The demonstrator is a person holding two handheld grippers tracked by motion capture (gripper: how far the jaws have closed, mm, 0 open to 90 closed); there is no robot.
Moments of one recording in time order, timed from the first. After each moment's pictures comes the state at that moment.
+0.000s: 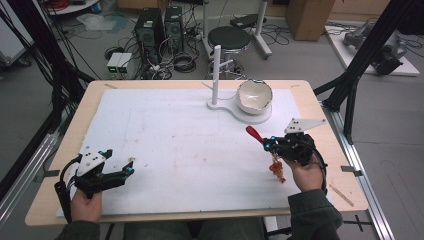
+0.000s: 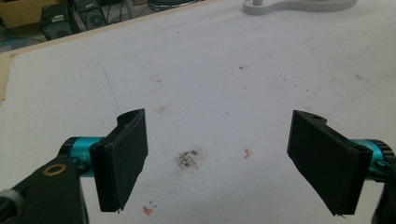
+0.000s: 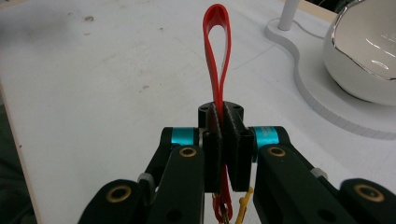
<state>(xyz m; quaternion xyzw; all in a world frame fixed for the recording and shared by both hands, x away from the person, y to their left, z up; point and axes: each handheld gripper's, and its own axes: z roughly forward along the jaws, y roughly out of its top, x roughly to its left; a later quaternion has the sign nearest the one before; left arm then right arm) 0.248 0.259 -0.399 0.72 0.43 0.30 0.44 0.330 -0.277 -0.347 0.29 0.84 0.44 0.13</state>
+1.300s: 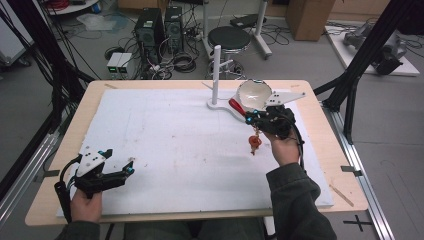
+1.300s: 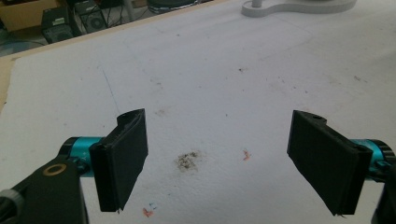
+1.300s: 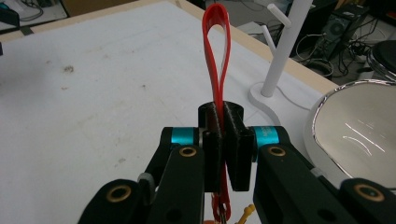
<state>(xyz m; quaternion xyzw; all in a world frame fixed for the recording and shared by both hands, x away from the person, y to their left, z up) 0.247 0.258 -0.398 0.73 0.43 0.31 0.44 0.377 -0.226 -0.310 0.27 0.82 0.47 0.17</state>
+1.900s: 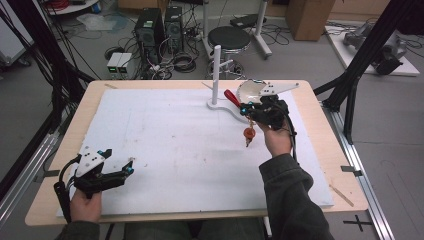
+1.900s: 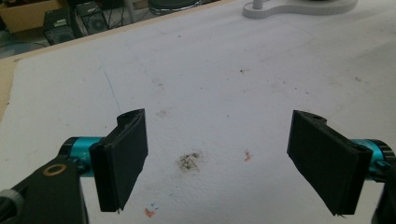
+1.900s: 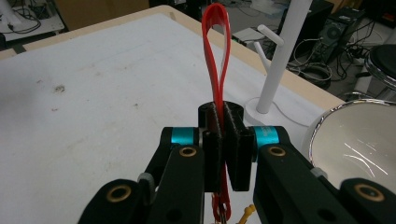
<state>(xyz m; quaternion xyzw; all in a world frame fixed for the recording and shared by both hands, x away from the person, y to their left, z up) 0.247 0.259 -0.398 0.72 0.43 0.31 0.45 0.399 -0.212 -0.303 0.28 0.81 0.48 0.18</state>
